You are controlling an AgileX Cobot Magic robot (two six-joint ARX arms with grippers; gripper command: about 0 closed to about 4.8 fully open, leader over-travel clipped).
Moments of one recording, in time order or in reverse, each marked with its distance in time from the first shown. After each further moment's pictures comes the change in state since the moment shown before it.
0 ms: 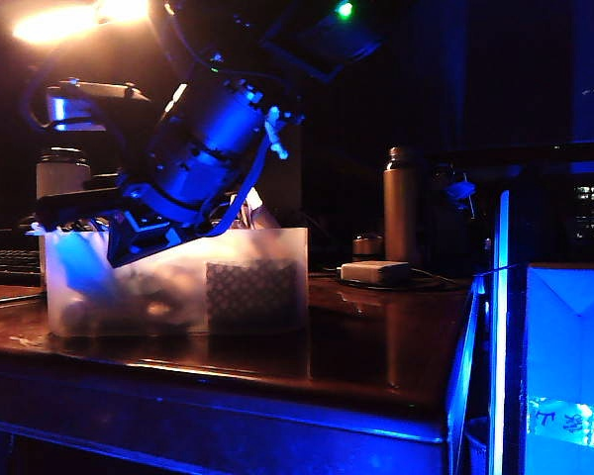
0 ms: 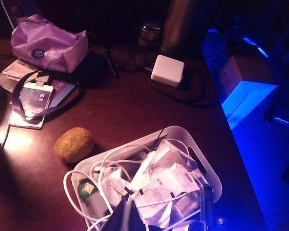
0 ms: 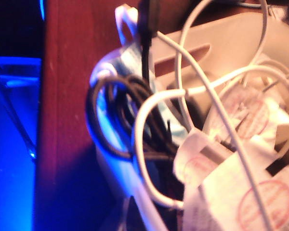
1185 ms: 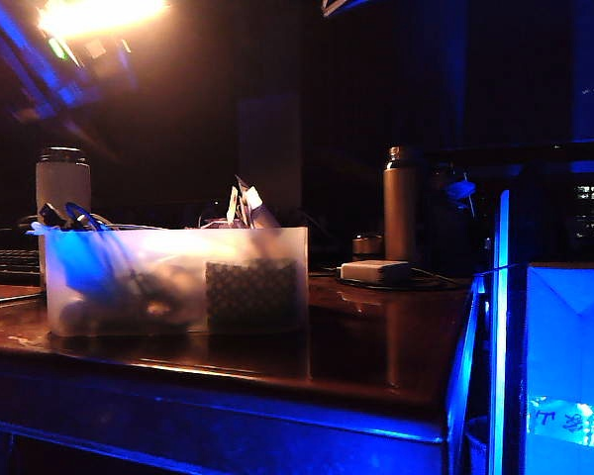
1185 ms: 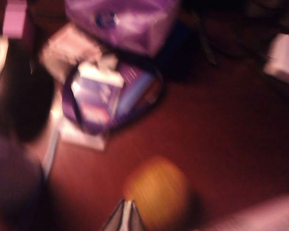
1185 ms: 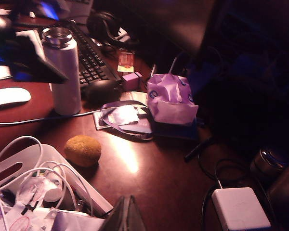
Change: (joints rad) left arm 0.000 0.642 0.198 0.300 -0.199 0.024; right arm -0.385 -0.525 0.063 -0.268 -0.131 0.000
